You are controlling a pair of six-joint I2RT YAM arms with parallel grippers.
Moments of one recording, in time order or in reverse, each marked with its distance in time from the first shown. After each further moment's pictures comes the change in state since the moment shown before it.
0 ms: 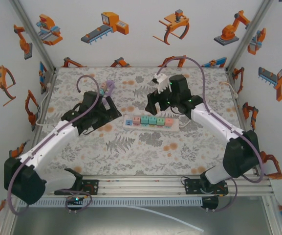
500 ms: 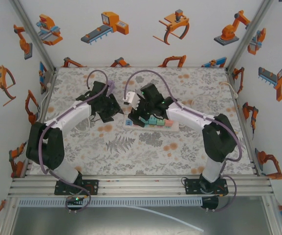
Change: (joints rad) left arm 0.087 0.381 0.152 0.026 0.168 0.006; right arm 0.200 0.275 0.124 -0.072 0.048 -0.460
